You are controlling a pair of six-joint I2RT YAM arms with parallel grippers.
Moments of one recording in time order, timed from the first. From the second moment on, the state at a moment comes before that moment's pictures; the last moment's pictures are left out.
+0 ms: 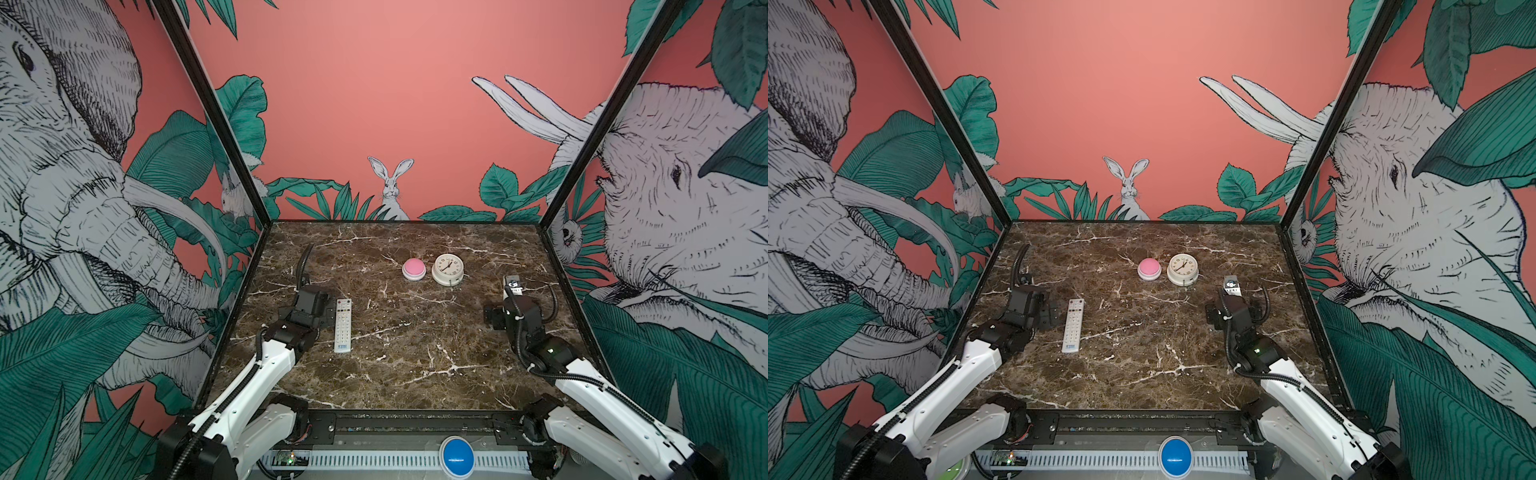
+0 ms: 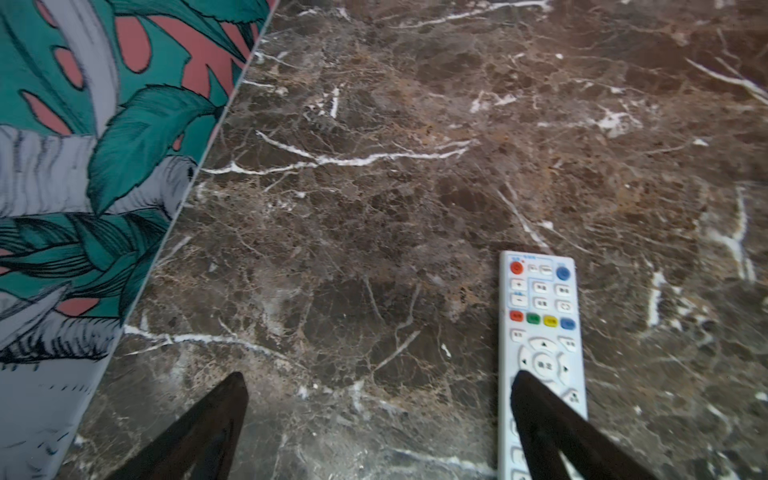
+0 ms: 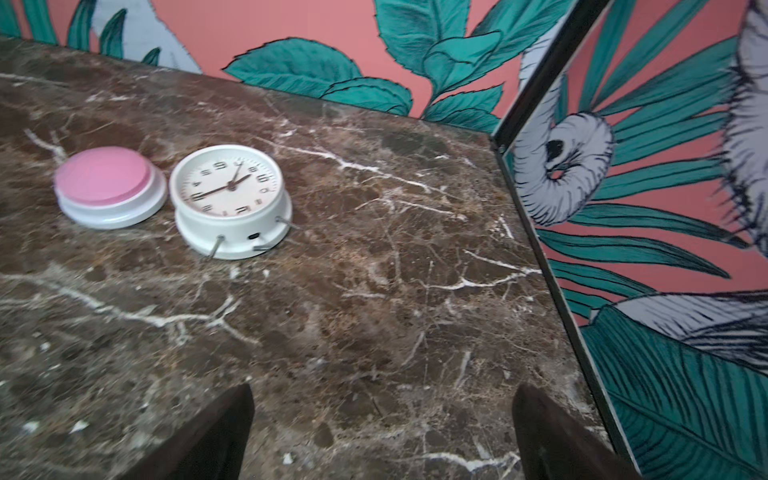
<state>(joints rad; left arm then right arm) -0.35 0.96 0.63 -0.52 -0.52 -0.32 0.49 0.81 0.53 -0.28 0.60 0.11</state>
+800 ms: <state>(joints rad) -0.32 1.03 0.37 0.03 -0.72 -0.04 0.19 1.17 0.26 0.38 0.56 -0.08</state>
